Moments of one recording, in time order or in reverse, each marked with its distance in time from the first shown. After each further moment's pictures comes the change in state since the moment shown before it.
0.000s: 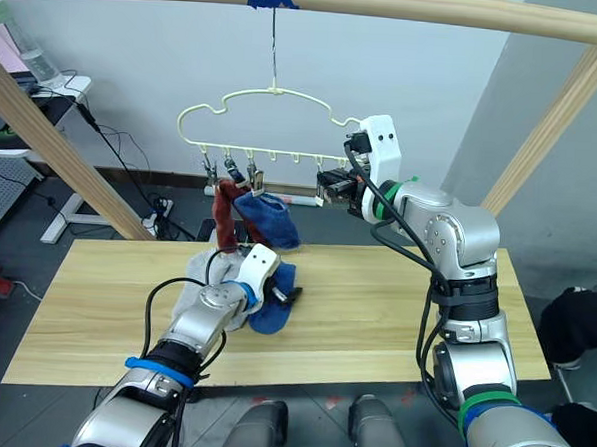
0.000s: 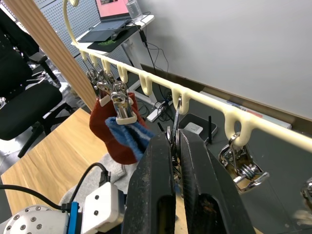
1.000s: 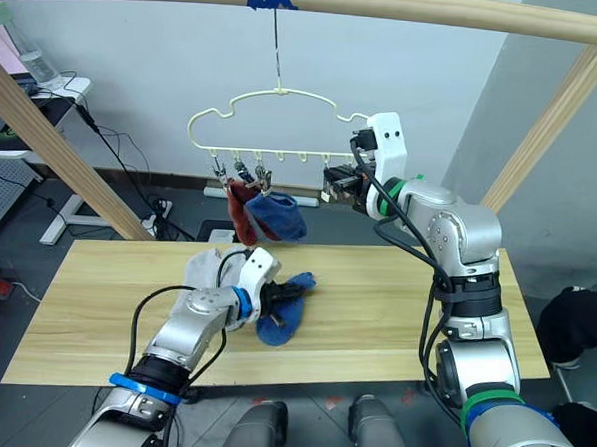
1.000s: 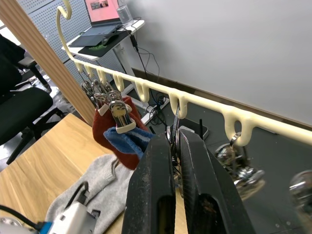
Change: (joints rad) left arm 0.124 0.073 0.061 -0.355 -0.160 0.065 -0.299; right arm -0.008 -0.019 0.001 0.046 -0.001 -0.045 0.009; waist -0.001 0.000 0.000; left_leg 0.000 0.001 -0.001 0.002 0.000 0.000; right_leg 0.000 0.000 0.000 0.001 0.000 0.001
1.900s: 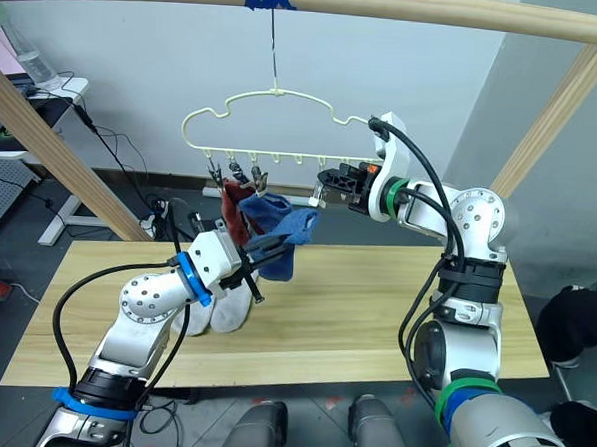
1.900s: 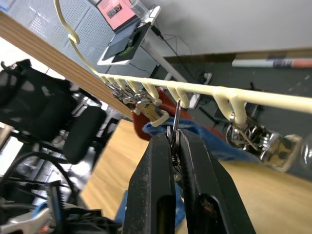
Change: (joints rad) left arm 0.093 0.108 0.067 -0.228 0.077 -0.722 0.042; right arm -0.109 0.144 -0.361 0.066 0.209 0.431 -0.205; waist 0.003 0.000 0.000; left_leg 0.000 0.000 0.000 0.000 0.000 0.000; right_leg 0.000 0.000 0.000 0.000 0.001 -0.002
